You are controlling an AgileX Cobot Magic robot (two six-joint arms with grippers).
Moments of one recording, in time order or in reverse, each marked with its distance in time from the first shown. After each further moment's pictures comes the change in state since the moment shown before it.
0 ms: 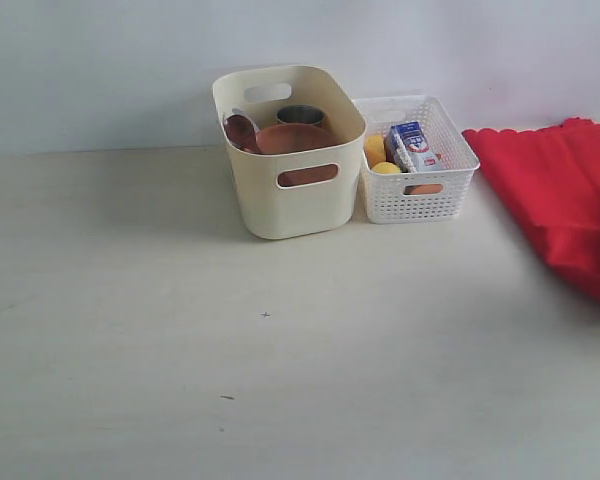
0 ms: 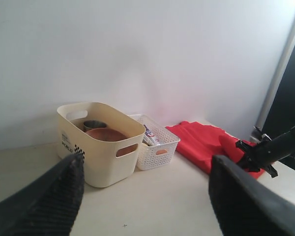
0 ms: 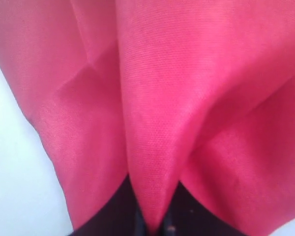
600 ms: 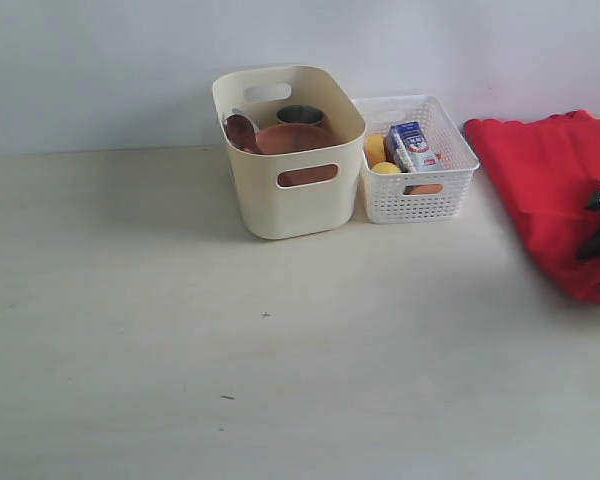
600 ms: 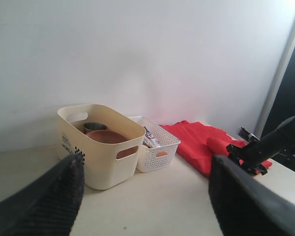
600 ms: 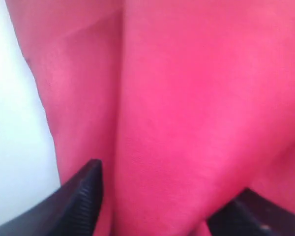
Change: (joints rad) left arm 0.000 0.000 0.000 0.000 -0.008 0.000; right arm 0.069 0.060 -0.114 -0.205 0.075 0.081
